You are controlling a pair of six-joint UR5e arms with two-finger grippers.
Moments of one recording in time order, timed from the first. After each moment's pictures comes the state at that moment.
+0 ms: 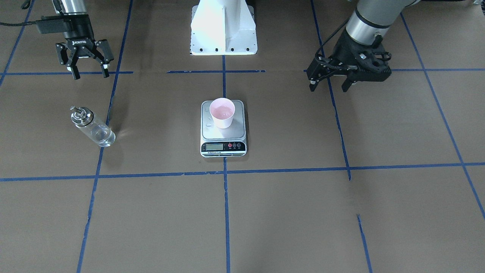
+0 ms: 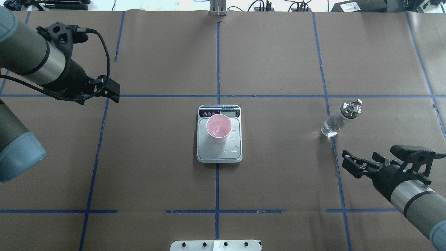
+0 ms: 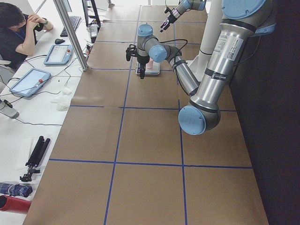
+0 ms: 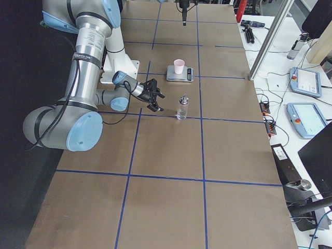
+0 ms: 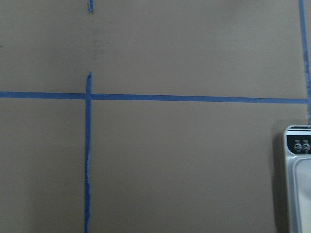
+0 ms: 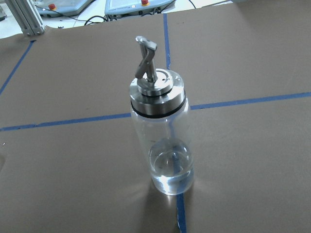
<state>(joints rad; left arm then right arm) -0.90 -1.87 -2.10 -1.45 -2.11 -0.87 0.12 -1.97 2.13 -0.80 0.81 1.46</state>
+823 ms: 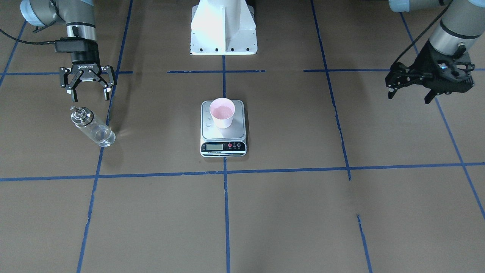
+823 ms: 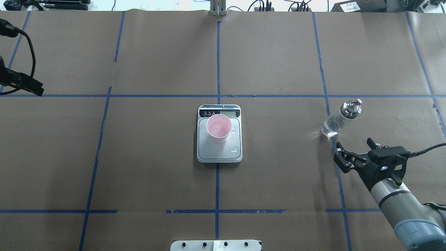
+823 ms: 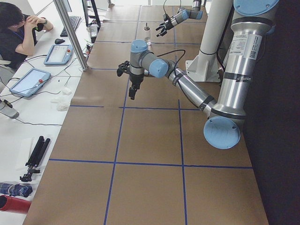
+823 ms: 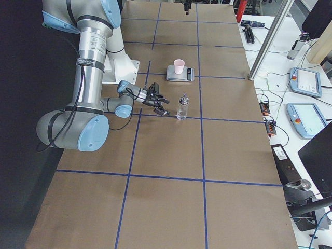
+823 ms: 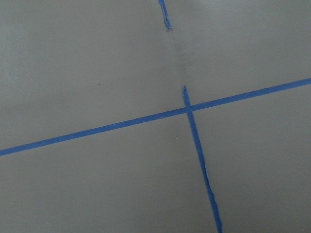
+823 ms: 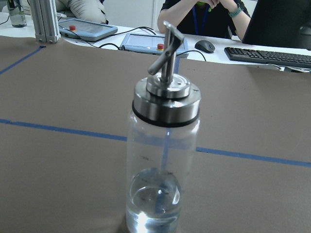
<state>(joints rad) -1.10 -1.71 -2.07 -1.46 -2.10 -0.40 0.14 -1.84 1.96 -0.77 0.68 1.27</state>
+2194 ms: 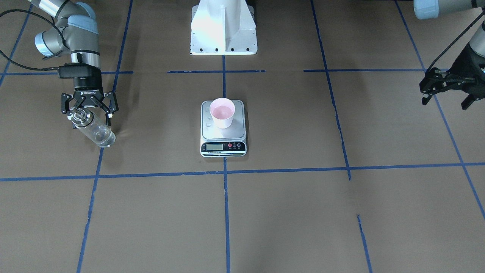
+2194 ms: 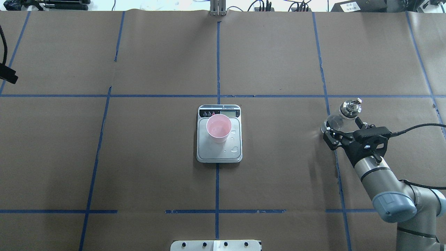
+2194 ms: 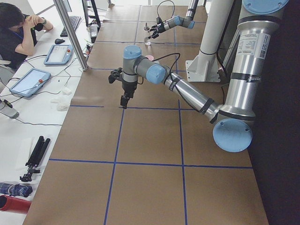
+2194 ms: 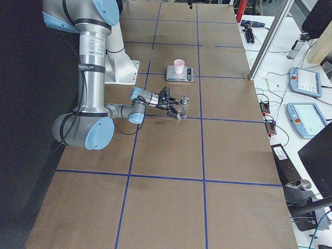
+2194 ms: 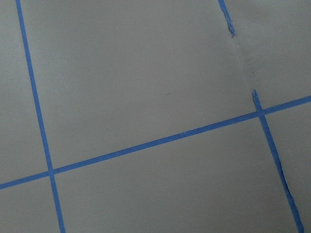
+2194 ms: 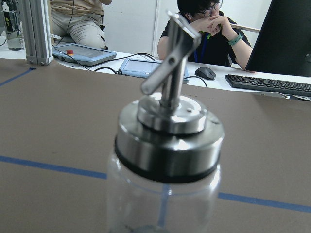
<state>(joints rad) -1.19 -1.70 -2.03 -1.46 -2.10 -0.31 0.27 -1.65 1.71 -0.55 0.69 1.09</state>
